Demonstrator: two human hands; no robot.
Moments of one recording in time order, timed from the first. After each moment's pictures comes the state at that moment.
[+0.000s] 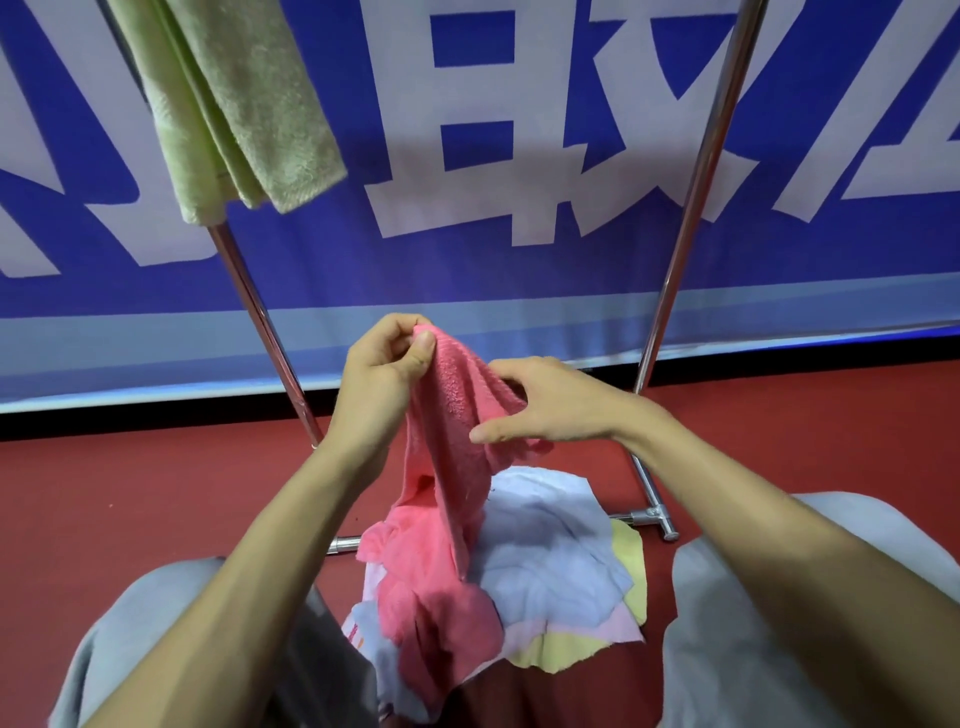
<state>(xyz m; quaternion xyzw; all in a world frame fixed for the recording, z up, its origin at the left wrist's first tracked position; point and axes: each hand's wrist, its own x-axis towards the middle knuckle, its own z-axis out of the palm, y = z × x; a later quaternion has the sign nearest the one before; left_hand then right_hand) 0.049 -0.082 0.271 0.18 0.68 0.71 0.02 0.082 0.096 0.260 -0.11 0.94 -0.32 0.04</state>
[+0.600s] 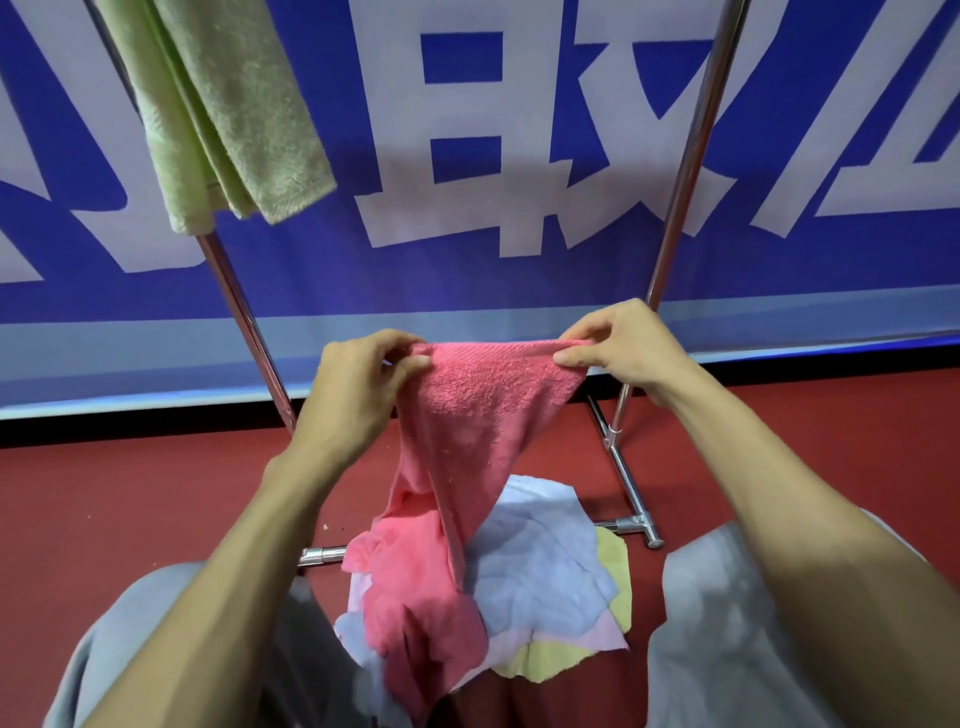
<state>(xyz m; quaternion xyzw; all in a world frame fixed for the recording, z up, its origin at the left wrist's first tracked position) 0.037 -0.092 0.279 0.24 0.88 0.37 -0.16 0.078 0.170 0.276 0.11 0.89 -0.43 -0.12</state>
